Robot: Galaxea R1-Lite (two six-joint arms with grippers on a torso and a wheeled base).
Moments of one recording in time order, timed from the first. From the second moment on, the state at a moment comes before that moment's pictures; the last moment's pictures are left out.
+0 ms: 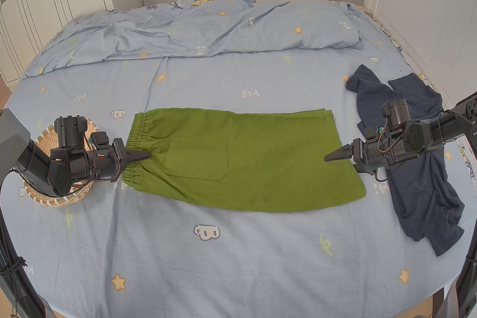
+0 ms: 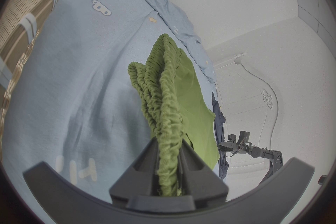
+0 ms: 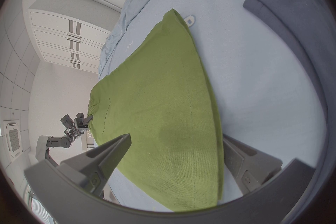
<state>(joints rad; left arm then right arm) 0.05 2.05 -0.93 -0.67 -0.73 -0.63 0.09 2.18 -1.35 0.08 0.64 0.29</state>
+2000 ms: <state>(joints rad) 0.13 1.69 -0.40 -0.18 -0.72 -0.23 0.07 1.81 -0.54 -0.08 0.75 0.11</state>
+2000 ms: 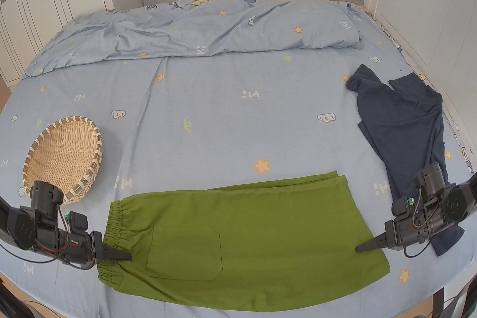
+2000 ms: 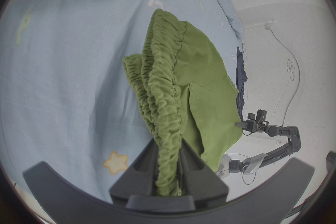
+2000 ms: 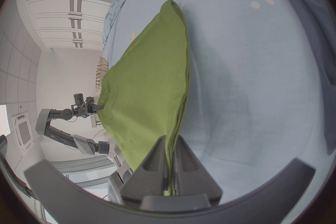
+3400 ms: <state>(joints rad) 0.26 1.35 -0.57 0.20 -0.50 -0.16 -0.03 1.49 -0.68 -0.03 0.71 0.19</state>
